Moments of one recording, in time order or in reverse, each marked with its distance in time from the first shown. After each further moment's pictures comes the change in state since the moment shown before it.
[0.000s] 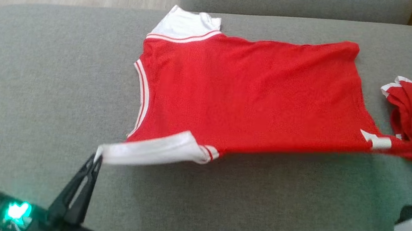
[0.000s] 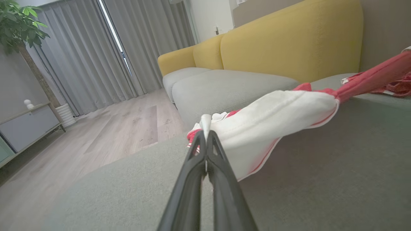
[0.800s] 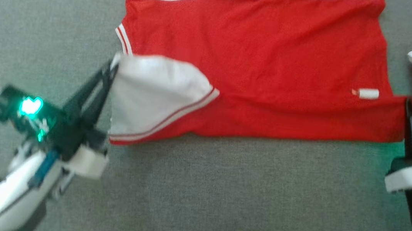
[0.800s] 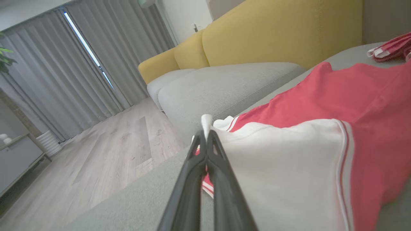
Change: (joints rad) left arm -0.467 -0.093 -0.031 0.296 0.110 -0.135 0.010; right arm -0.235 0.003 0.092 0.125 -0.013 0.000 0.000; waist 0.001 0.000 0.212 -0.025
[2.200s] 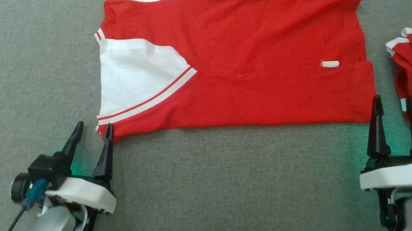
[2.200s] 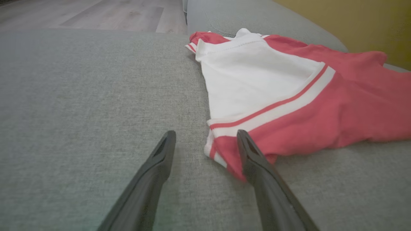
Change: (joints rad) left arm 0.242 -0.243 0.179 0.207 -0.355 -0.044 0.010; right arm 0.017 0.177 -0.079 -0.041 -0.026 0.000 0.000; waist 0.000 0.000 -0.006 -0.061
